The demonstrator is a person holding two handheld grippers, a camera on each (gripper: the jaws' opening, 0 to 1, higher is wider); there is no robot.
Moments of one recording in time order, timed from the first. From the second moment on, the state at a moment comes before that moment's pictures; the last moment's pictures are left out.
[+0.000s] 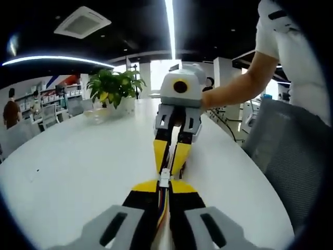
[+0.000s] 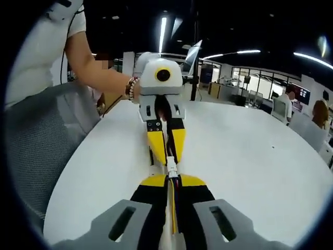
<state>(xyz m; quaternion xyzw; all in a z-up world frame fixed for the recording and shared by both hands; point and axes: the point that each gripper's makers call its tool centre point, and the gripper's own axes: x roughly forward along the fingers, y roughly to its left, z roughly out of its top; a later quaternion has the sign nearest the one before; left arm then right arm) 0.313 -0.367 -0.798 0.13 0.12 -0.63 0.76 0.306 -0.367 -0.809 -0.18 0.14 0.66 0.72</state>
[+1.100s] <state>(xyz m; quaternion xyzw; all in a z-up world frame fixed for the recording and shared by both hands) 0.343 -0.365 -0.840 0.15 0.17 -0.59 0.78 0.336 -0.371 -0.848 -0.18 0.18 0.62 0.75</state>
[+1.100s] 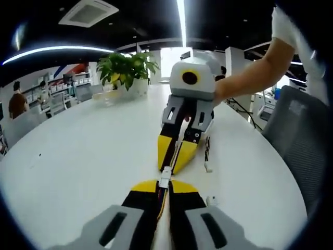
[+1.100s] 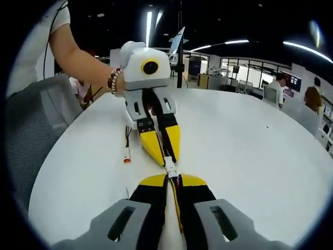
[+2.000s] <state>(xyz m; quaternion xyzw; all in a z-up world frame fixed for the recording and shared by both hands) 0.326 -0.349 -0.794 0.10 0.13 -0.55 0.82 0.329 -0.396 -0.799 -0.13 0.15 0.58 0.79</state>
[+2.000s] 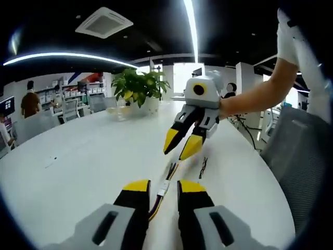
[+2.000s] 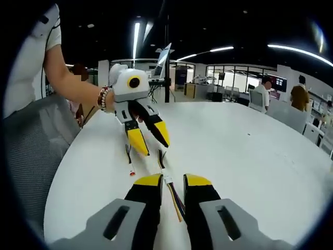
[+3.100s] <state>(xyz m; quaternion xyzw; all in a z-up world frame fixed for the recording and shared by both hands) 0.285 -0.346 -0.805 0.12 0.15 -0.56 0.81 0.274 -0.385 -0.808 -0.14 0.16 0.62 0.76</state>
